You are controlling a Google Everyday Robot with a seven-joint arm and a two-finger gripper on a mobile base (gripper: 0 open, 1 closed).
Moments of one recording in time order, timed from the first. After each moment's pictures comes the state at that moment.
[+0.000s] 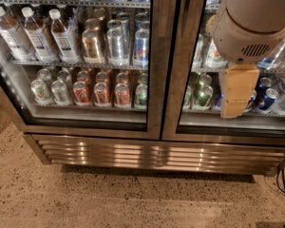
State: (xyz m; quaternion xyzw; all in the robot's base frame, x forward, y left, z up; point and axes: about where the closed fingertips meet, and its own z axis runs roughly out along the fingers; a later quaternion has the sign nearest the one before) arm 0.455 -0.151 0.983 -0.69 0.69 -0.15 0.13
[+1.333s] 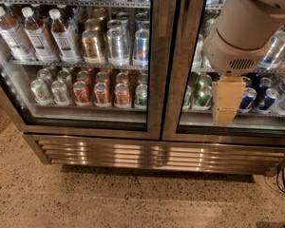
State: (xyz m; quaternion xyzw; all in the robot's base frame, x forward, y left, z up) arm 0.470 -0.154 0.936 -0.69 0.71 -0.11 0.11
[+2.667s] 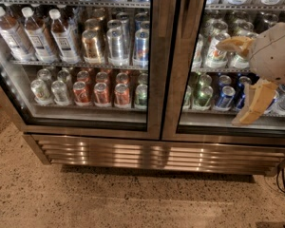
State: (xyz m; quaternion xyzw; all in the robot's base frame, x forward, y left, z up) arm 0.474 -0.179 0.934 -0.70 0.64 0.07 0.31
